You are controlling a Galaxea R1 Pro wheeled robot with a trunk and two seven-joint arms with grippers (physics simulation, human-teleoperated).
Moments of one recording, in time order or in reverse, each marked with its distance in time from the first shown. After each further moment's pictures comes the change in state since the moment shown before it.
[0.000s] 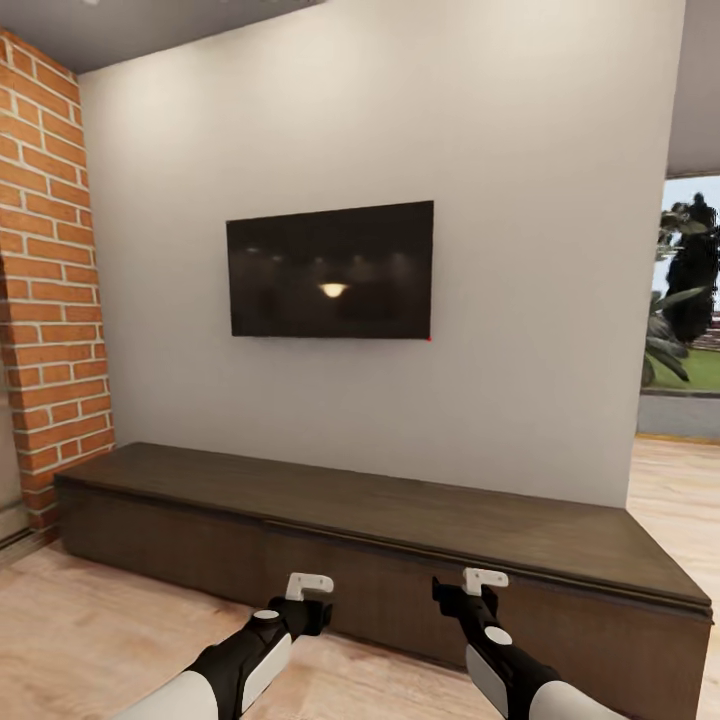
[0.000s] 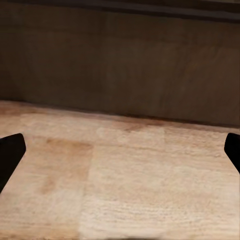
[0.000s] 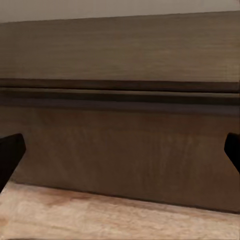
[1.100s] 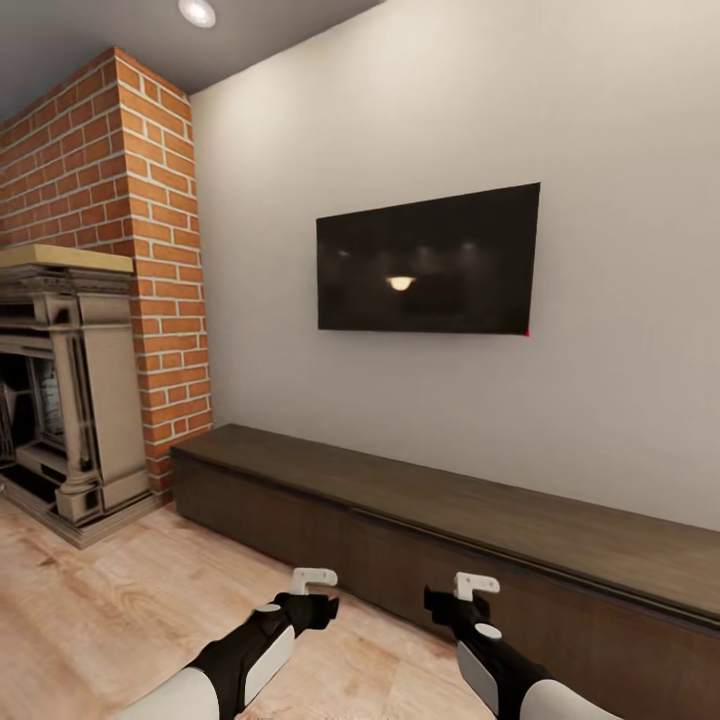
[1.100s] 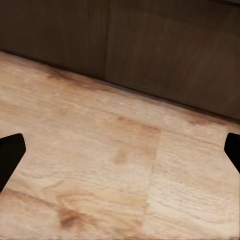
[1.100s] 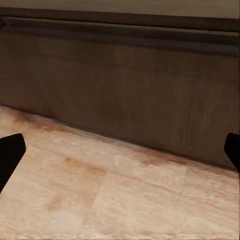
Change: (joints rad) left arm 0.000 0.001 0.003 -0.043 0.046 0.030 -0.014; right arm 0.000 0.026 -0.014 -0.015 -0.008 0.133 -0.015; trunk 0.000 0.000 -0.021
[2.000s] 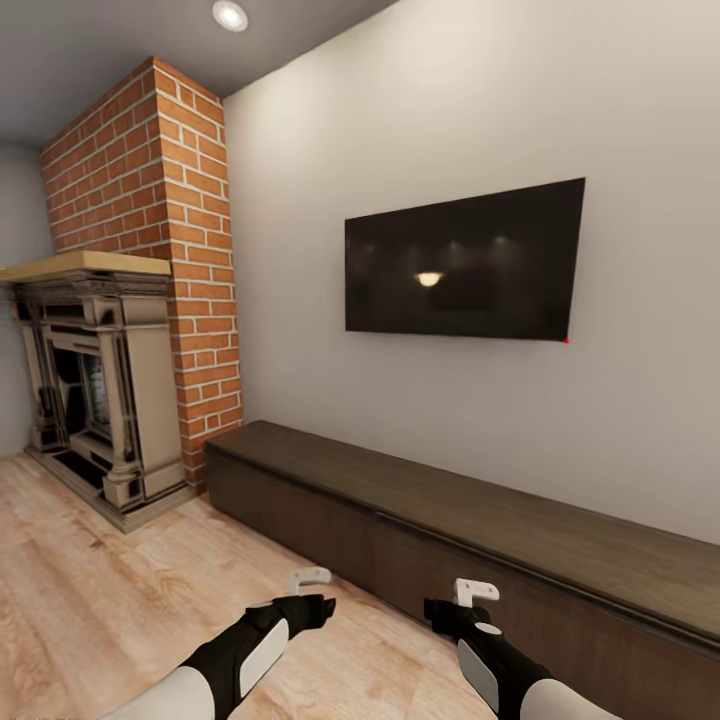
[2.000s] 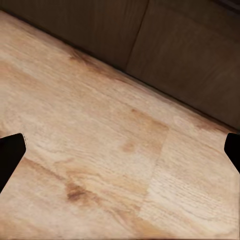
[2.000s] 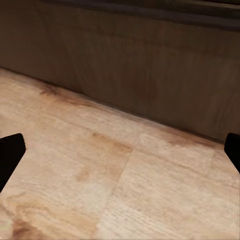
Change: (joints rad) left arm 0.000 0.011 0.048 0.000 0.081 0.043 -0.018; right arm 0.000 0.000 -0.033 -0.002 0.003 0.106 0.012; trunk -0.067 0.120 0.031
